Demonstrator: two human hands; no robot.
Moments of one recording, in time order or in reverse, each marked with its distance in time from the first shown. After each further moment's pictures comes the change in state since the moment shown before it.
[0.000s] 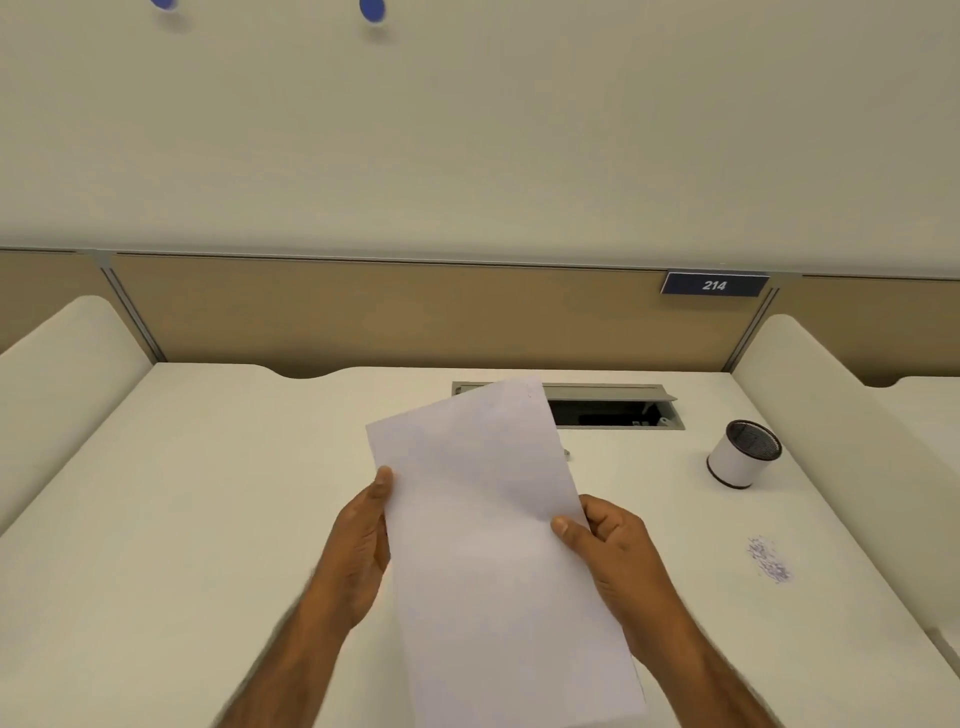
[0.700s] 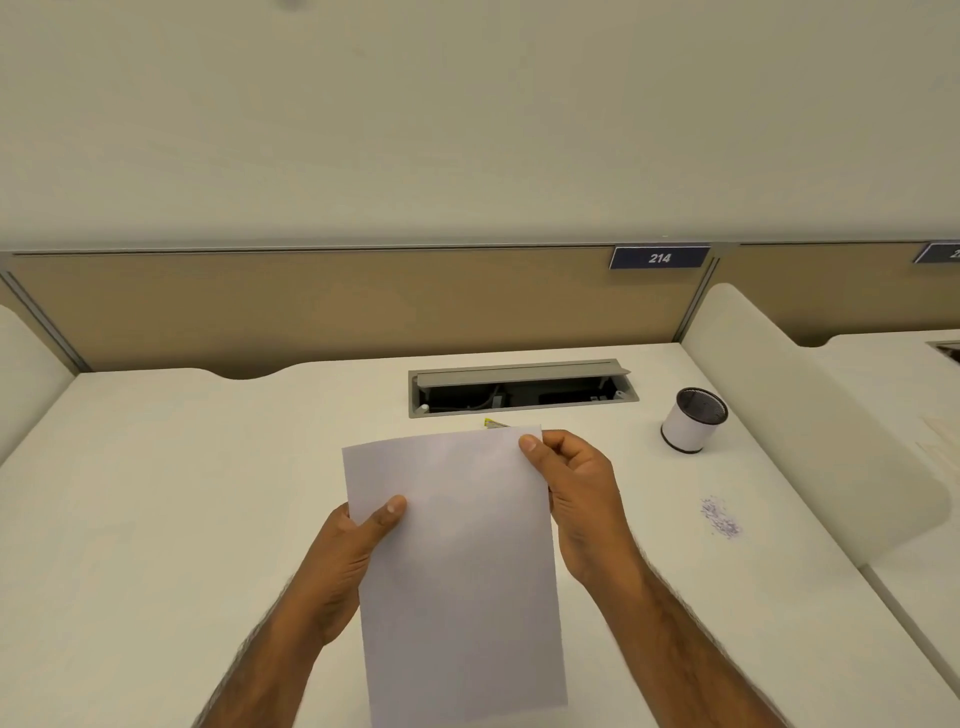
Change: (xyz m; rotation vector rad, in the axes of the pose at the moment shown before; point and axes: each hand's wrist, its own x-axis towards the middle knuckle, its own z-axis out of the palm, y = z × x) left_hand -0.010 -0.011 0.013 0.136 -0.268 -0.032; right_hand 0.028 -0.019 0.005 0.133 0.241 -0.068
